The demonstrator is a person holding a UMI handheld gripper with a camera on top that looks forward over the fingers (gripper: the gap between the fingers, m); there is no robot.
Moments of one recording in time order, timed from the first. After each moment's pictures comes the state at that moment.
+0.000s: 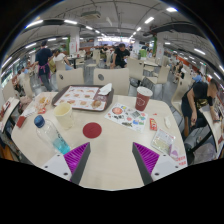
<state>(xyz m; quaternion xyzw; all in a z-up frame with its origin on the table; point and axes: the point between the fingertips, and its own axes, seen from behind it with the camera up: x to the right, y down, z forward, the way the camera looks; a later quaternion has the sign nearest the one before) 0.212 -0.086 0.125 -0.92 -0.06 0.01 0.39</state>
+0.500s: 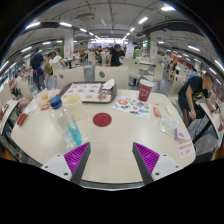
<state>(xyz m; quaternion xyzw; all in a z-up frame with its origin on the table) 0.162 -0.145 0.096 -0.91 -0.03 0.00 0.41</state>
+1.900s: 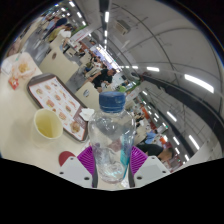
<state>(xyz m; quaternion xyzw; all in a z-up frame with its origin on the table) 0.131 0.041 0.184 -0.77 -0.20 -0.39 0.47</state>
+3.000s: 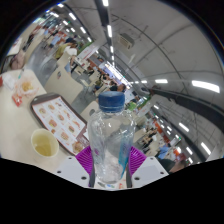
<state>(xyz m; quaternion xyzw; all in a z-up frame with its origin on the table) 0.112 0.098 0.220 -0.75 -0.25 -0.30 0.54</state>
